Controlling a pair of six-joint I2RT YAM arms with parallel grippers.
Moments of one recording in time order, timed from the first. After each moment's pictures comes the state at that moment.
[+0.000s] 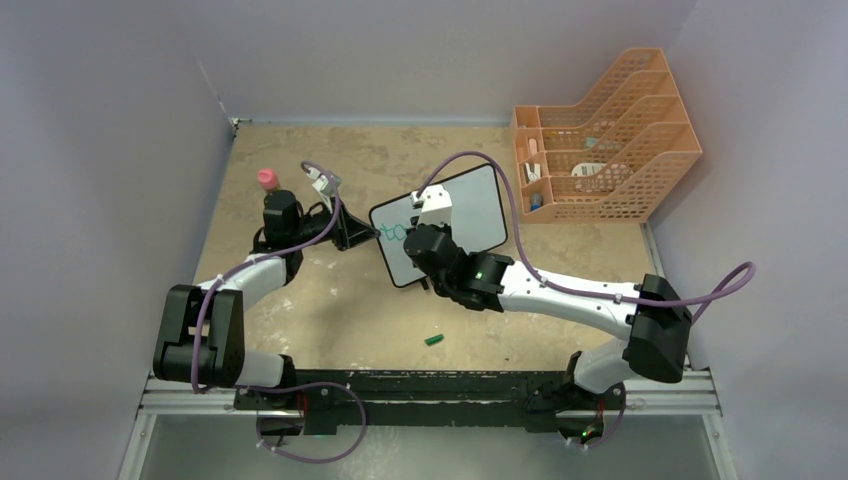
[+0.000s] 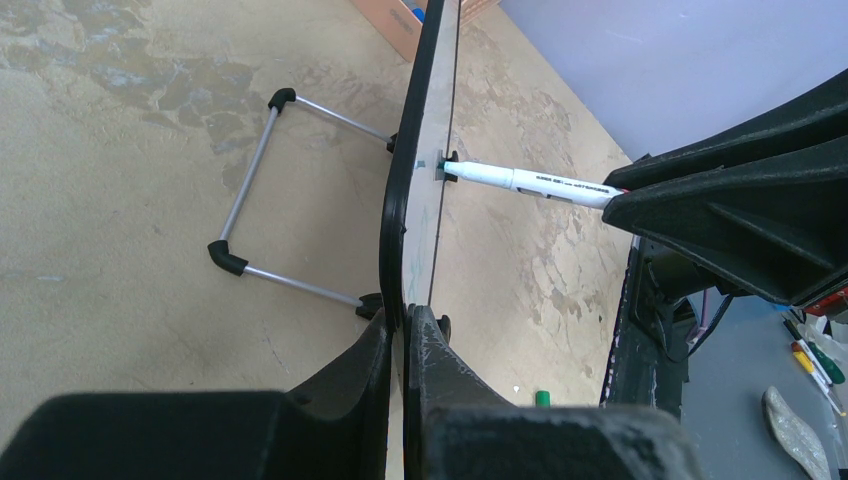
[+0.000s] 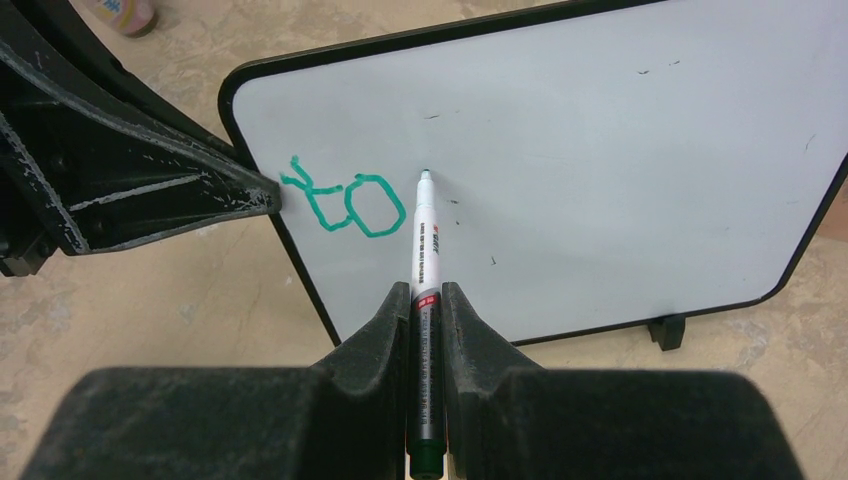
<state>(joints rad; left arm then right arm) -0.10 1.39 0.60 0.51 1.00 -0.36 1.13 1.47 1.12 -0.21 0.73 0.47</state>
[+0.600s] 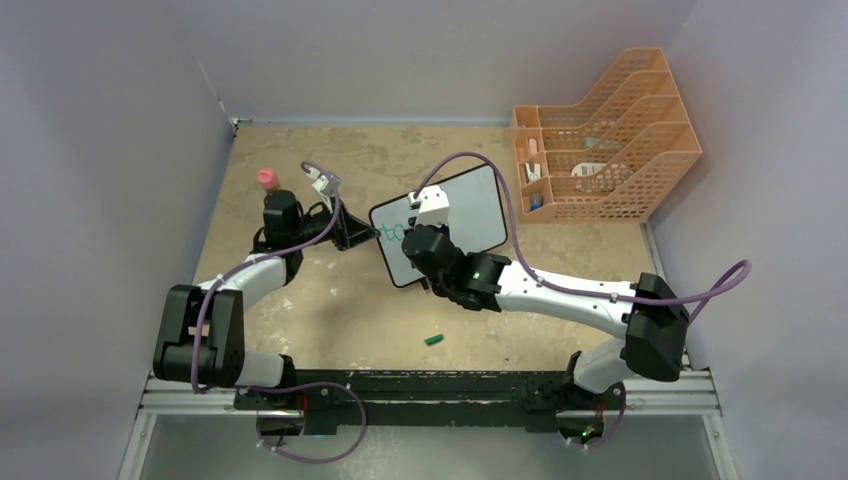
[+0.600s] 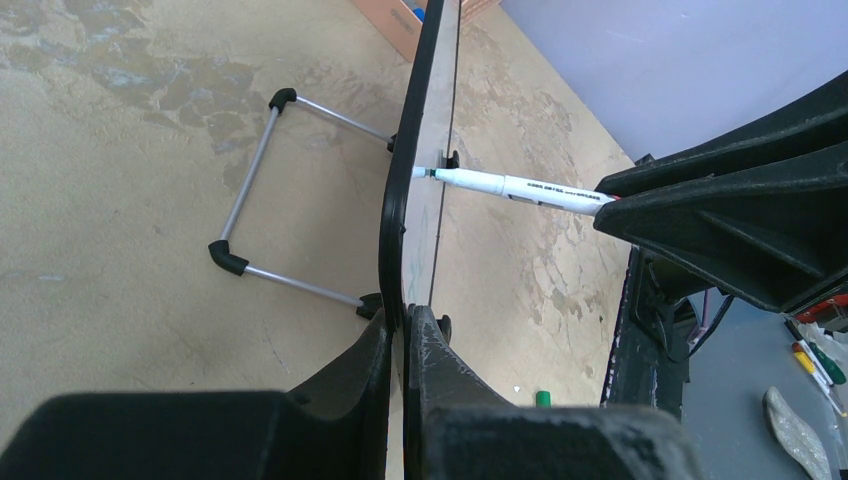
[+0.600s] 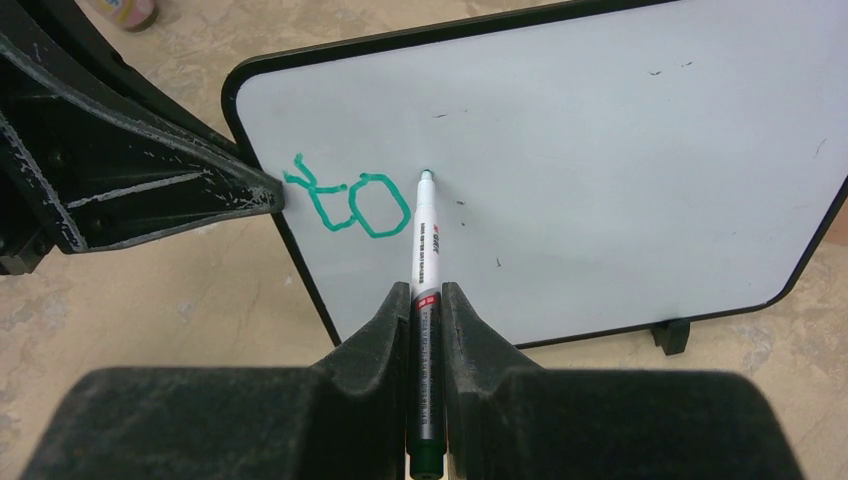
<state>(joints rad) -0.10 1.39 0.60 0.51 1.00 -0.35 1.12 1.49 1.12 -0.19 0.73 0.46</state>
